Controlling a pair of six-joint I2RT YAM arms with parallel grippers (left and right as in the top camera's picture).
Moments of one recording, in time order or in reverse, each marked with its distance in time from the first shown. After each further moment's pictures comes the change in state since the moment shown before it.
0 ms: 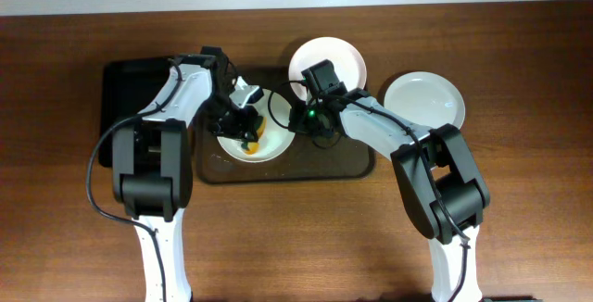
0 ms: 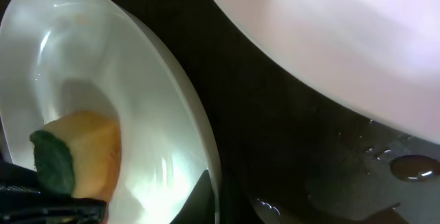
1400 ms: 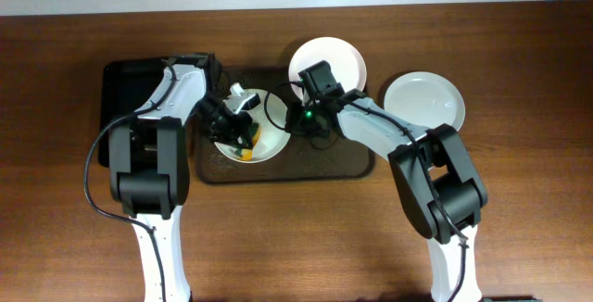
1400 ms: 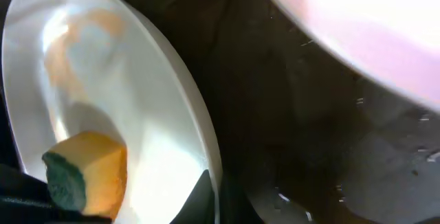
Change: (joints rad) left arm 0.031 0.018 0.003 -0.099 0.017 0.113; right arm 0.009 0.007 0.004 0.011 -0.029 0.004
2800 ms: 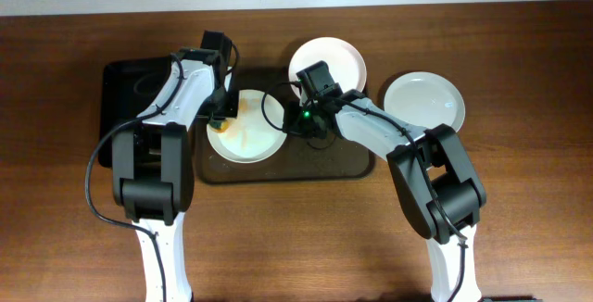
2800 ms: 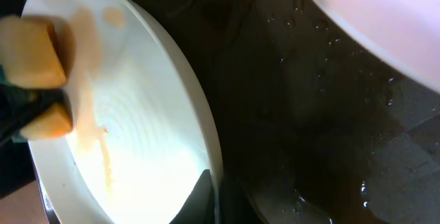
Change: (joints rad) left arm -0.044 -0.040 0.032 0.222 -0.607 -0.475; right arm 0.006 0.003 0.004 0.008 -0.015 0.003
